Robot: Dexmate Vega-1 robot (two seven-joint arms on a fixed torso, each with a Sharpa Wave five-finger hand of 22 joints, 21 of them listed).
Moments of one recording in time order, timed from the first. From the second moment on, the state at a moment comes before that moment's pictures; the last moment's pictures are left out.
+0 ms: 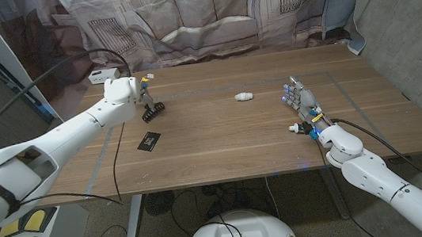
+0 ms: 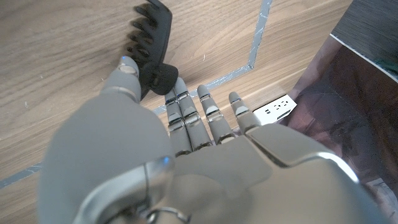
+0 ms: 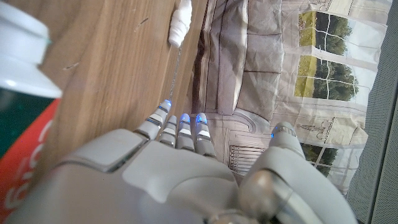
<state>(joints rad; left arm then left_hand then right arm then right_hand) 0.25 0.76 0.97 -1.44 0.67 0.68 -0.52 0.95 0.03 0.25 -0.12 0.17 0.72 -0.04 0.19 0.20 0.75 -0.14 0.20 0.42 0.50 -0.05 0.18 0.17 0.18 0.18 0.20 0.17 -1.12 -0.60 -0.31 -1.62 0.67 0.24 -0.12 0.26 0.04 0.19 -0.13 0.18 0.22 0.12 0.19 0.18 0.13 0.14 0.20 0.19 0.01 0.10 0.21 0.21 0.19 0.04 0.19 0.17</state>
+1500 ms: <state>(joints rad) 0.31 0.77 0.92 -1.47 0.60 0.68 -0.41 0.85 0.03 0.23 -0.11 0.17 0.50 -0.04 0.18 0.20 0.50 -0.10 0.18 0.38 0.40 -0.04 0.18 0.17 0.17 0.20 0.20 0.18 -1.13 -0.61 -0.31 -1.63 0.67 0.24 -0.12 0.26 0.04 0.19 -0.13 0.18 0.22 0.12 0.19 0.18 0.13 0.14 0.20 0.19 0.01 0.10 0.21 0.21 0.19 0.04 0.19 0.17</state>
